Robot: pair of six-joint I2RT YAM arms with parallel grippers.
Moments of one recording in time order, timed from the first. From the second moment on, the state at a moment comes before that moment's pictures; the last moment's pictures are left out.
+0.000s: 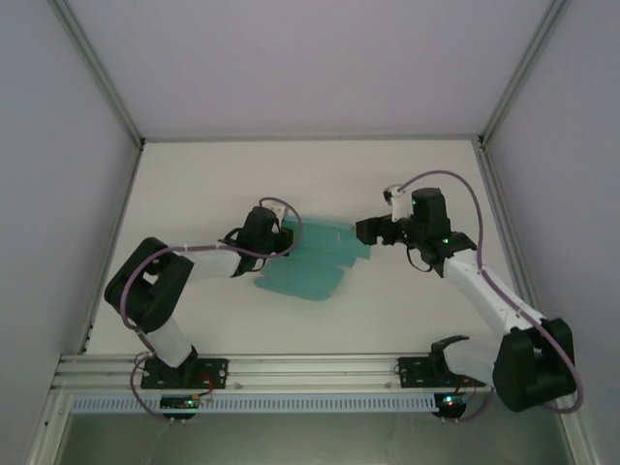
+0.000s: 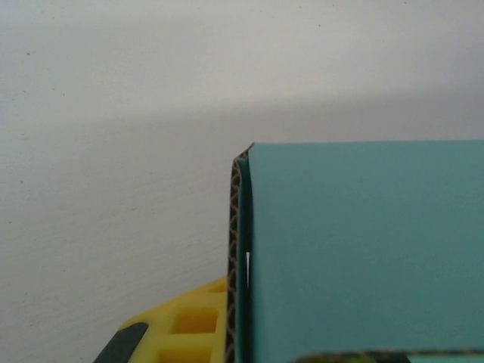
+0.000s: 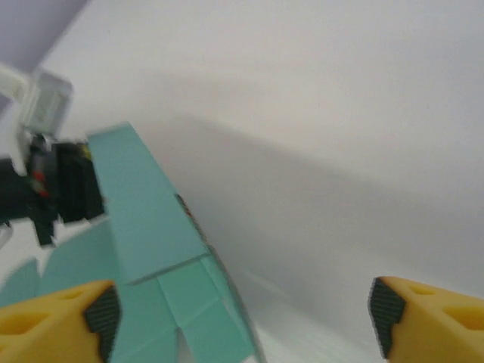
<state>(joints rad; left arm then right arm) -0.61 1.68 0.76 0.25 0.01 -0.37 0.28 1.16 0.78 -0.24 -0.40 0.15</state>
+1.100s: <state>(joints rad) -0.62 1.68 0.78 0.21 -0.03 -0.39 0.51 1.48 0.83 -0.01 0.00 0.22</state>
